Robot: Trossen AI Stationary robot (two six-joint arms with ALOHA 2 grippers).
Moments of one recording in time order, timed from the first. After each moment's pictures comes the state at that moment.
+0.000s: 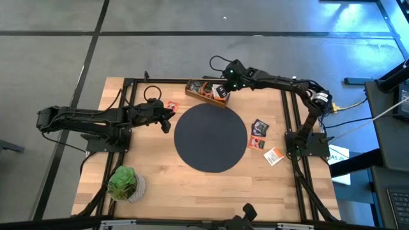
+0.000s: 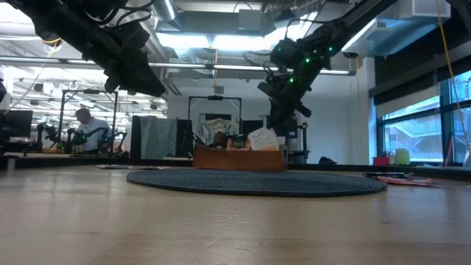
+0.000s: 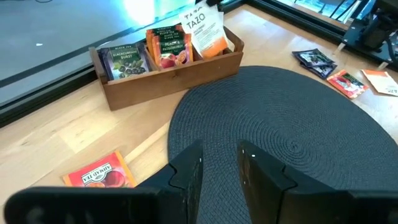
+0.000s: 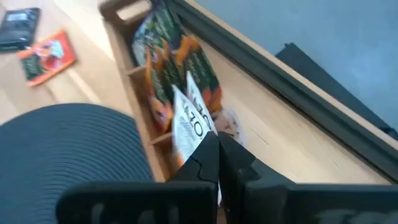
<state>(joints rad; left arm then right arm) 0.16 0.87 0.46 -0.11 -0.36 -0.40 -0.61 1.79 1.28 -0.37 -0.02 0.25</state>
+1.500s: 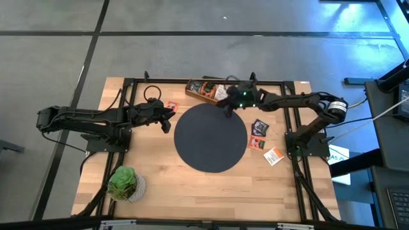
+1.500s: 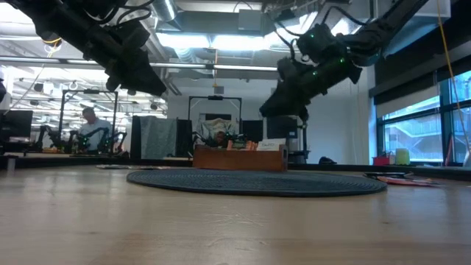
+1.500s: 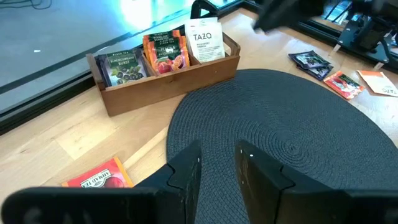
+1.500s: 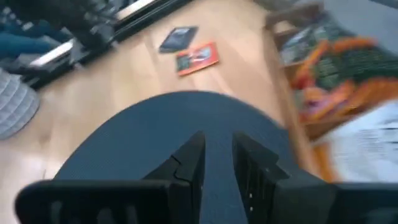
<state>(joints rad) 0.16 0.87 0.46 -0.10 -0.37 -0.38 -0.48 1.56 0.80 0.26 -0.24 0.25</state>
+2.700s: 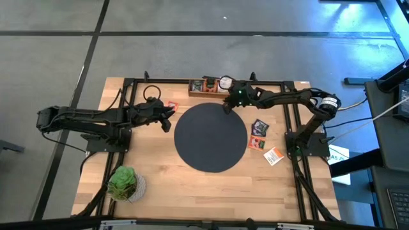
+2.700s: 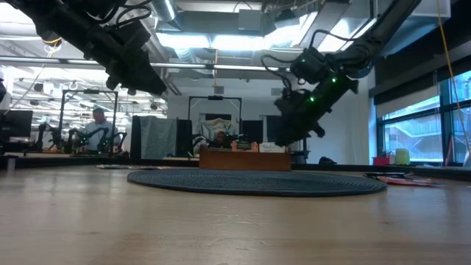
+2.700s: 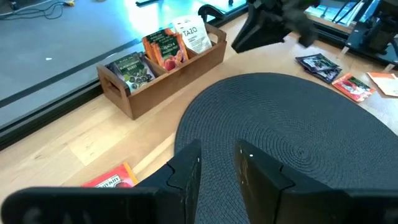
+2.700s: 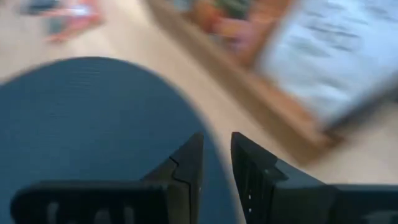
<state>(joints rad) 0.16 0.87 0.46 -0.09 -0.40 -0.35 -0.53 1.67 0.82 0.12 0.02 0.25</state>
